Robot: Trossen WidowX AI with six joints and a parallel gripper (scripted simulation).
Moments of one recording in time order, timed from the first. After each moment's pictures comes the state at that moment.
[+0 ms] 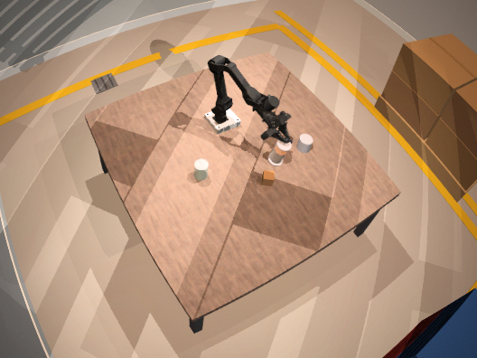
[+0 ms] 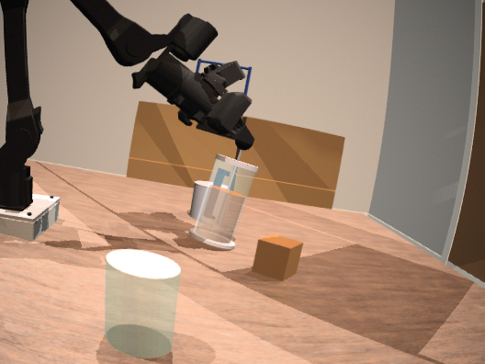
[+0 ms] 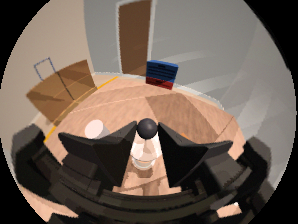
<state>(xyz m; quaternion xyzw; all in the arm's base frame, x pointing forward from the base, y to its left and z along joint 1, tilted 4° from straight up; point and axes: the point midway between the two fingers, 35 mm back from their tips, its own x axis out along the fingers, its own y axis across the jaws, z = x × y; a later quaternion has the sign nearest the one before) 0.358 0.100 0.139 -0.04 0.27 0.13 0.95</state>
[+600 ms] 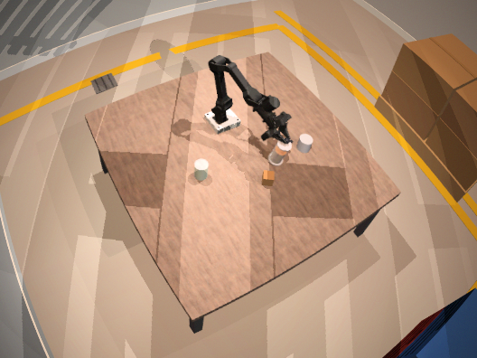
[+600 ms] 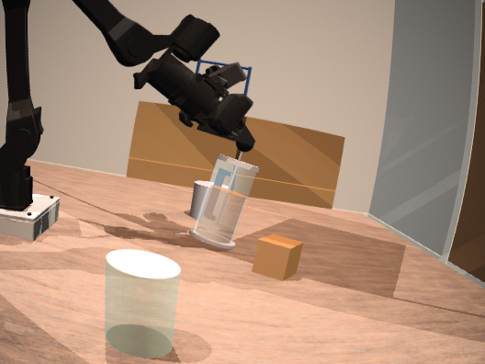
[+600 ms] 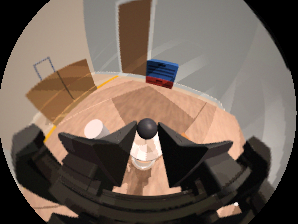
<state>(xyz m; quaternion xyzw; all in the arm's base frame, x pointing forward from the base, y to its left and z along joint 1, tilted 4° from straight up) 0.360 0.100 0.137 -0.04 0.27 0.13 0.95</state>
